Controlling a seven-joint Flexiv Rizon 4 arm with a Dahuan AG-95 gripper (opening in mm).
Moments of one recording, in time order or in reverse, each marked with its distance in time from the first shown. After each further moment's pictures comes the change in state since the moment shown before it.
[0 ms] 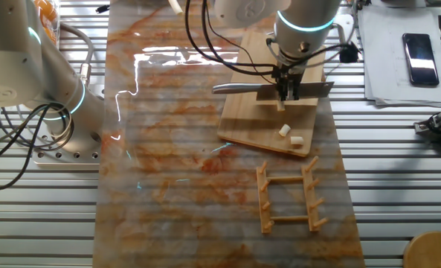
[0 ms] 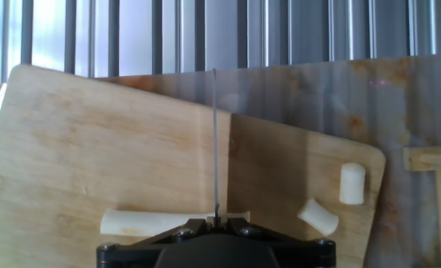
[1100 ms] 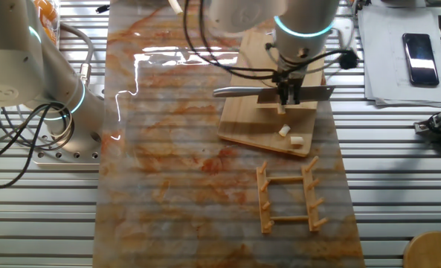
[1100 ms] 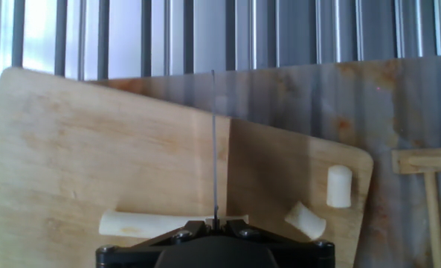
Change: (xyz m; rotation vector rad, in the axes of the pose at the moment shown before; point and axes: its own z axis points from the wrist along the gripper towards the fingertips) arm -0.024 -0.009 0.003 -0.023 0.021 0.032
